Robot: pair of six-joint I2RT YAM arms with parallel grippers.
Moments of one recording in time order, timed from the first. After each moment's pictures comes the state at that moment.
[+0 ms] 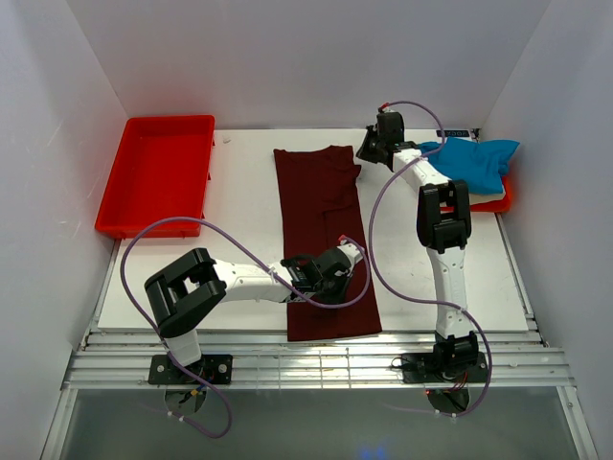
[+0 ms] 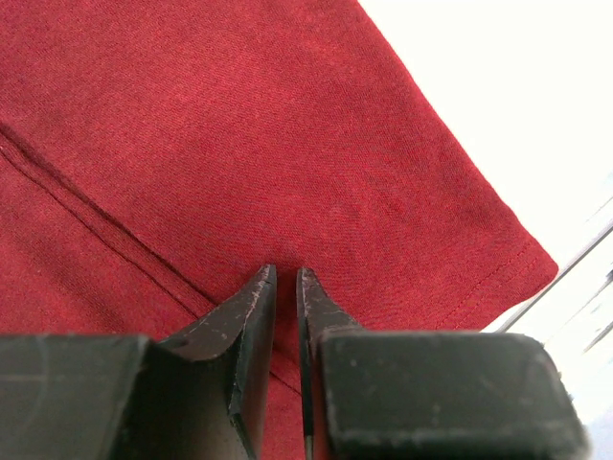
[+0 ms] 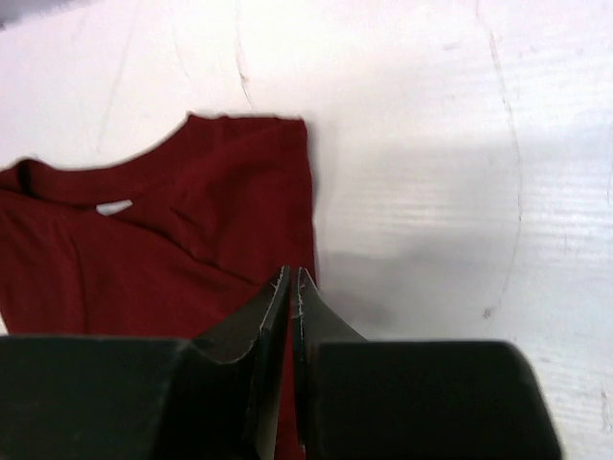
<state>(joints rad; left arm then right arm) -1.11 1.76 0.96 -0.08 -0.03 -0.46 0.24 2.44 2.04 -0.24 -0.12 0.43</state>
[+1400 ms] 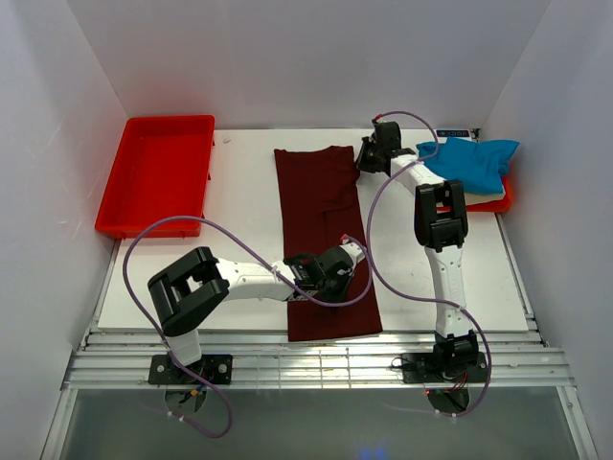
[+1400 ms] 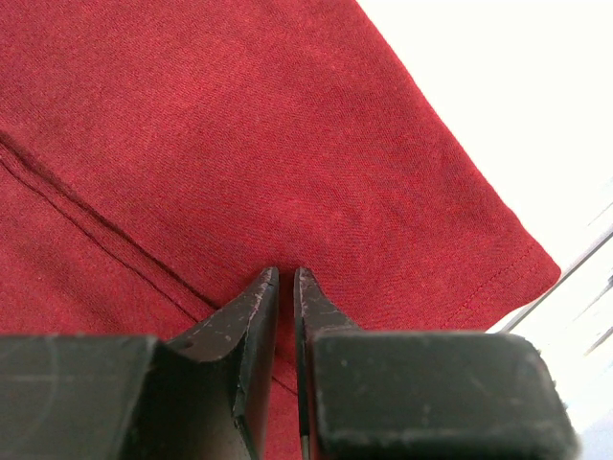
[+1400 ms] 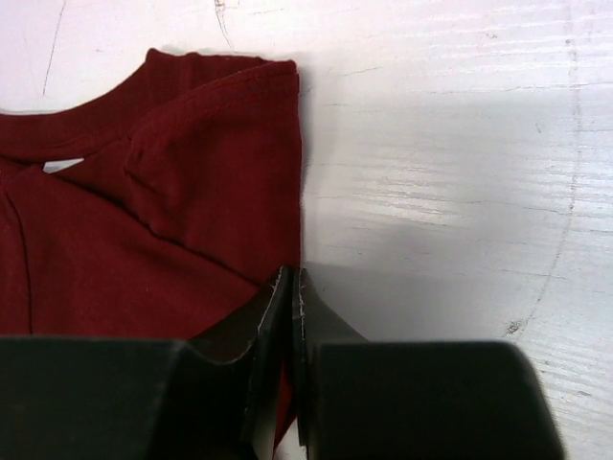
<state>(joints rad) -1.11 1.78 0.98 -0.10 -0.02 -0.45 0.24 2.50 2.03 -0.22 -0.20 0.38</state>
